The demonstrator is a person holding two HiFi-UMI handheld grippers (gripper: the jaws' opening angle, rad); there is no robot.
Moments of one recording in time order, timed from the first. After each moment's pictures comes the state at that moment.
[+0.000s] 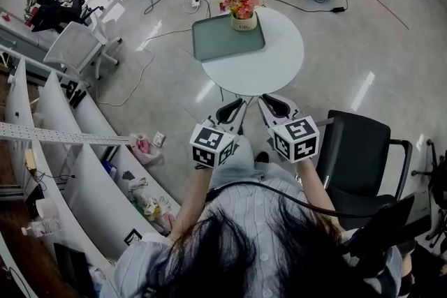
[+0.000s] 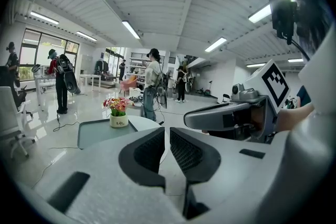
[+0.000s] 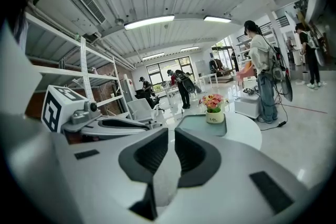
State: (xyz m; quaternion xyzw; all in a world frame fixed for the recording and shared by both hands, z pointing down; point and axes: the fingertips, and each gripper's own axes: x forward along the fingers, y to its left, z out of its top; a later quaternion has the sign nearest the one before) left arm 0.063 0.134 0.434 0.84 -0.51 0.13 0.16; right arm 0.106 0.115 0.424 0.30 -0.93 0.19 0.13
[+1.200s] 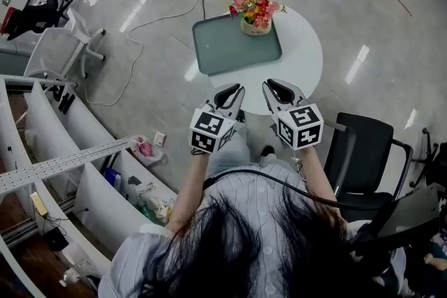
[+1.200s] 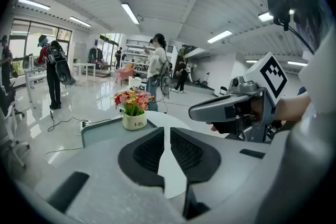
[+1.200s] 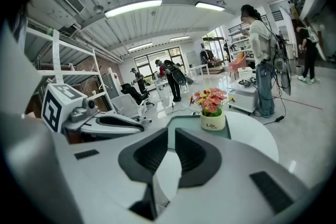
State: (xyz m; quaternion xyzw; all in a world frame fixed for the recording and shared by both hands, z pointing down) left arm -0.052 -0.017 0.479 0.85 -0.46 0.17 0.20; right arm 0.008 -0.039 0.465 0.33 -0.90 0.22 0.17
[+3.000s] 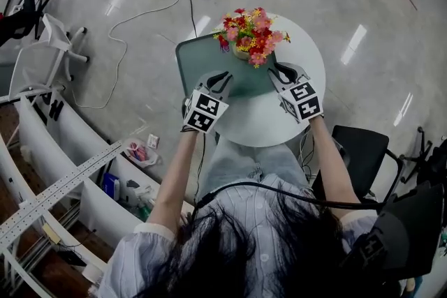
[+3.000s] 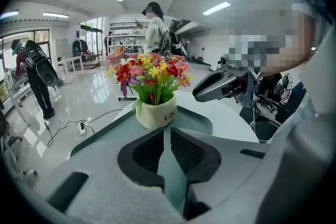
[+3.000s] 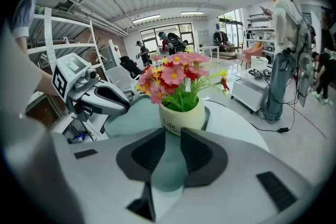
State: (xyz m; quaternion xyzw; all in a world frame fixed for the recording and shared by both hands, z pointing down) left arm -0.092 -0.182 0.614 0.84 -0.40 0.30 0.21; right arm 0.018 -0.228 0.606 0.27 -0.89 0.19 0.31
